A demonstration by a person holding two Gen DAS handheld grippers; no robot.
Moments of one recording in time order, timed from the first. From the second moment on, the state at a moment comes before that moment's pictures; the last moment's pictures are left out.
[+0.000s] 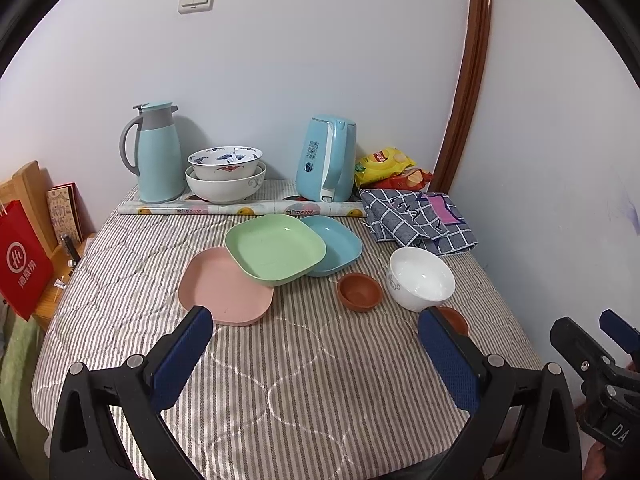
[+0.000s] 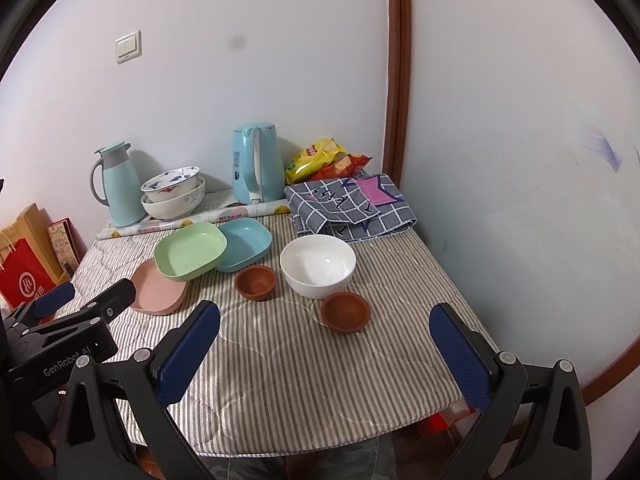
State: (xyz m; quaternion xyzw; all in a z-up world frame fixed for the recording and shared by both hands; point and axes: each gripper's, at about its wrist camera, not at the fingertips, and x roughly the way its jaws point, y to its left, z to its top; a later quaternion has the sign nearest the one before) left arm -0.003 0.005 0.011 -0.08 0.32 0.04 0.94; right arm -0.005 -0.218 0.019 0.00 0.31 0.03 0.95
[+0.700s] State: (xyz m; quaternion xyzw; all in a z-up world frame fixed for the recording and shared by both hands) left arm 0.055 0.047 -0.015 -0.10 0.35 0.07 0.93; right arm 0.059 -0.191 0.001 0.01 0.33 0.09 0.94
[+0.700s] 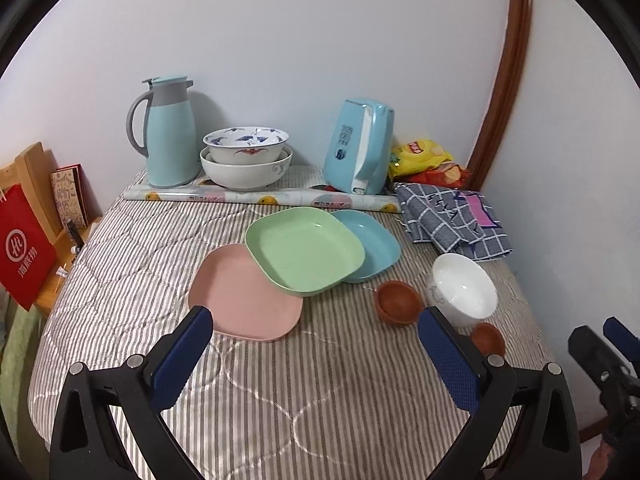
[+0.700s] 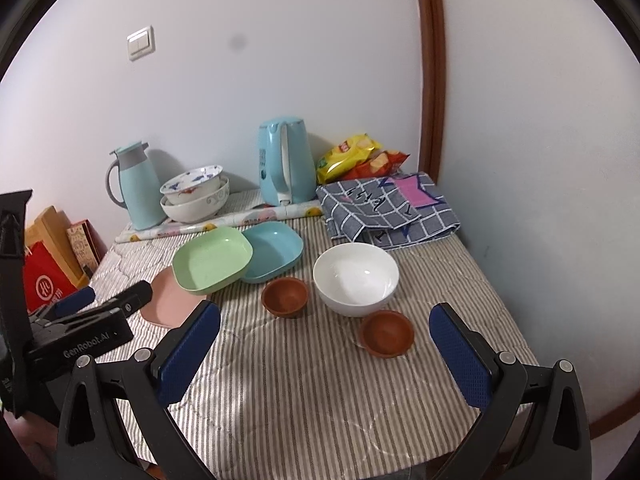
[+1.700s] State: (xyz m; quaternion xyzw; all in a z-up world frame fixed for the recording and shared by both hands) left arm 0.188 0.132 -0.082 -0.11 0.42 0.10 0.90; right arm 0.215 -0.109 -0.074 0.01 0.43 0.14 0.89
